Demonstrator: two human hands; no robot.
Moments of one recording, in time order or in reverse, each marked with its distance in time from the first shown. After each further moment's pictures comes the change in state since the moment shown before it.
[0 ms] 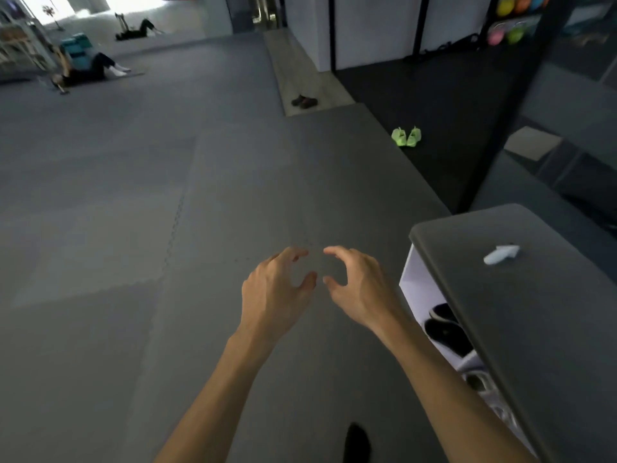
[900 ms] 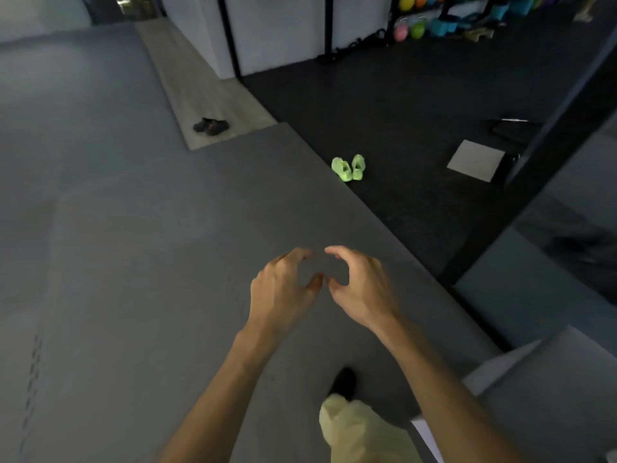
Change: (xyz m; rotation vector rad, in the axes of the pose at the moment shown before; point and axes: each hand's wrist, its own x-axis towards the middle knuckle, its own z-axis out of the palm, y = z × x) left_hand 0.823 -0.021 0.247 -0.078 -0.246 0.248; right_hand 0.768 0.234 -0.009 -0.015 0.198 0.286
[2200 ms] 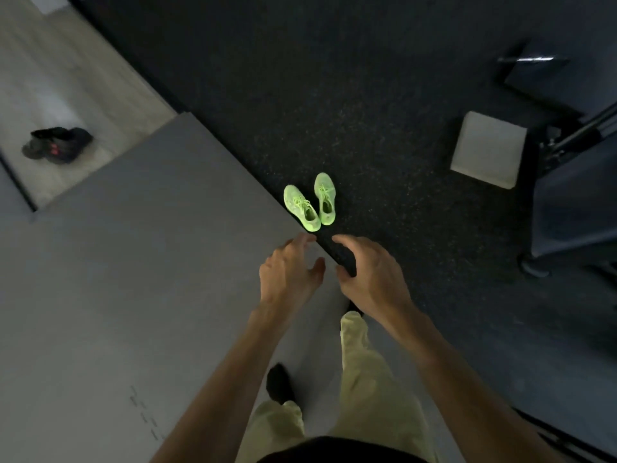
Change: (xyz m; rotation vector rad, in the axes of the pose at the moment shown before) left_hand 1.051 -0.019 0.341 -0.010 -0.419 -0.049; right_hand 0.992 0.345 -0.016 -0.131 -0.077 0.341
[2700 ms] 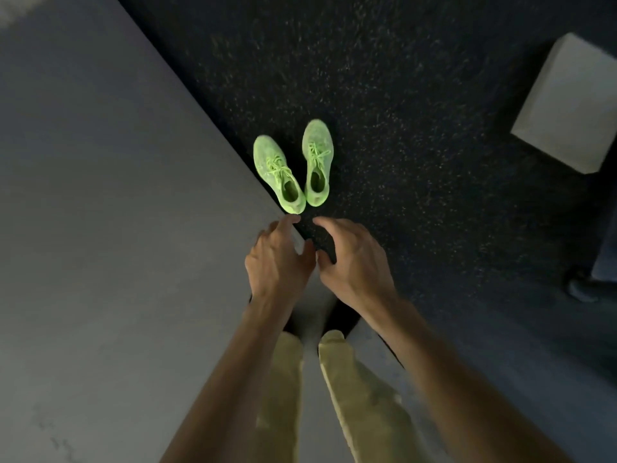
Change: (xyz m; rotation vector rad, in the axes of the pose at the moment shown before) left_hand 0.291 -0.093 0.259 -0.011 -0.007 -0.261; right_hand 0.290 0.211 0.187 -0.074 -0.210 0.044
